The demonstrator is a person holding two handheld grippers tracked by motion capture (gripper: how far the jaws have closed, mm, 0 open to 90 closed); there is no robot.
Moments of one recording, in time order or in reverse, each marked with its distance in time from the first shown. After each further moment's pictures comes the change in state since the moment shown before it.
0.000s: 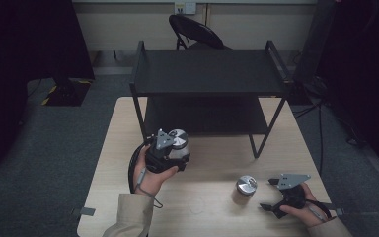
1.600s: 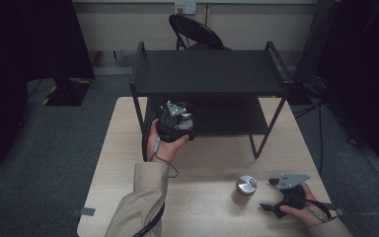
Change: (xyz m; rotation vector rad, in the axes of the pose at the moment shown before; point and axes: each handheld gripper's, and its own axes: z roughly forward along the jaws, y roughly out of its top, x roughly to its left) left arm -0.003 0.064 0.039 0.003 0.127 -0.047; right arm 0.000 0.000 0.000 -0.001 -0.001 -0.001
